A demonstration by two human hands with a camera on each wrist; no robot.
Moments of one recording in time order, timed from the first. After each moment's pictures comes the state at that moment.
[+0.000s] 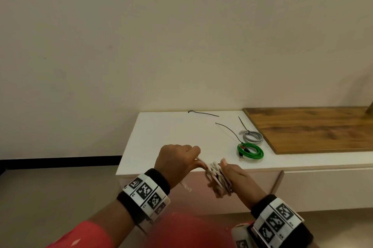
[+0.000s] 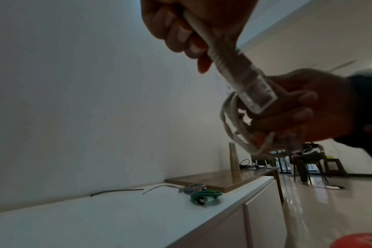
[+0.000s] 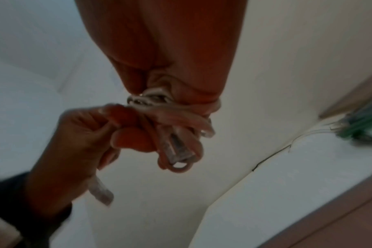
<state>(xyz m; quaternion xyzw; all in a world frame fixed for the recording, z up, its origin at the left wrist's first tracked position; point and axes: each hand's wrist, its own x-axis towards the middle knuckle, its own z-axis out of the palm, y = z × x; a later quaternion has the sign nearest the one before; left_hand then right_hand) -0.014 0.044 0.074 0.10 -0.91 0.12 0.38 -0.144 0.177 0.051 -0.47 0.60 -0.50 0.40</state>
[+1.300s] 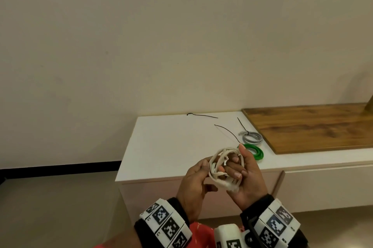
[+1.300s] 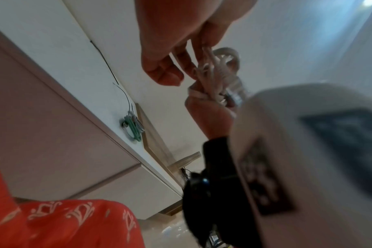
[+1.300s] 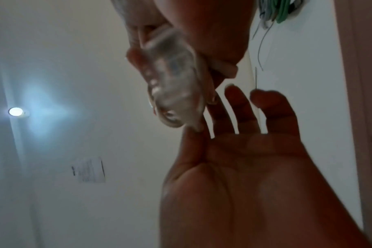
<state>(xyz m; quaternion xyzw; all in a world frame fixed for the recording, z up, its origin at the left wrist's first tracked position) -0.032 0.106 0.052 0.18 -0.59 -0.74 0.27 -0.134 0.169 0.072 -0.09 0.21 -0.81 0.53</state>
